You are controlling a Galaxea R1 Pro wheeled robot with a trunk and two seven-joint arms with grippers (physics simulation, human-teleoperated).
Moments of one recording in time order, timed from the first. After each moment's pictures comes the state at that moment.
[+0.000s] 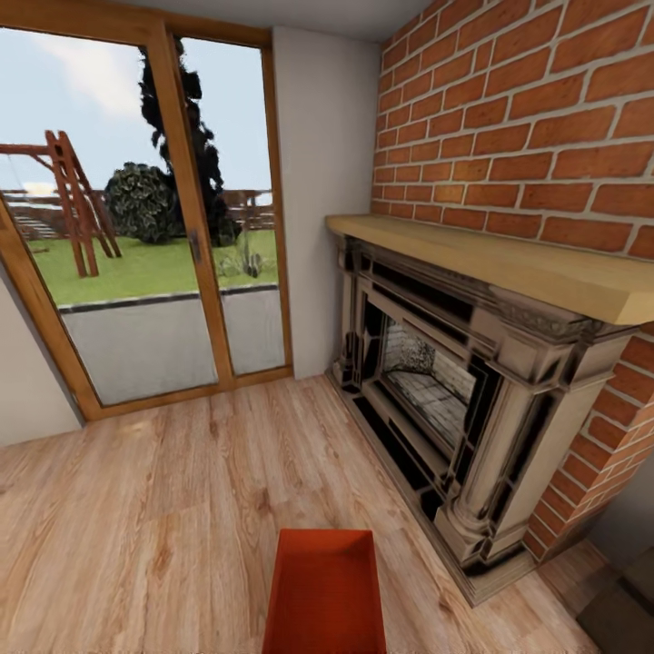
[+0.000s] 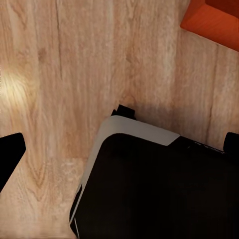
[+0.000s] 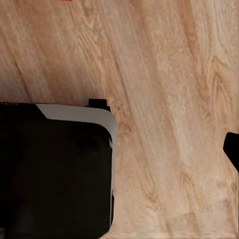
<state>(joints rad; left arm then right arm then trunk) -0.23 0.03 0.07 -0.14 0.28 0.03 0.10 -0.19 -0.05 0.33 -0.16 -0.26 0.03 -0.10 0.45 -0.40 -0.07</state>
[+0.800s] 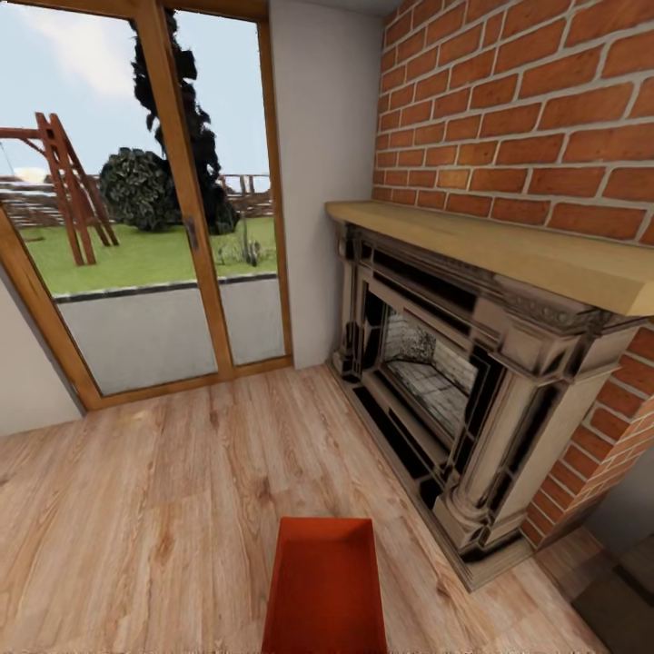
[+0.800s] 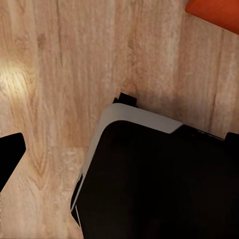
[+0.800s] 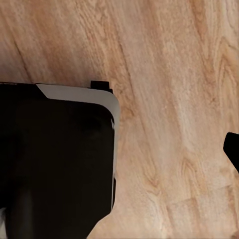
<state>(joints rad) -0.23 0.03 0.07 -0.14 0.28 0.03 0.10 -0.19 -0.05 0.33 -0.13 -0.26 0.02 -0.08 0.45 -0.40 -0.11</state>
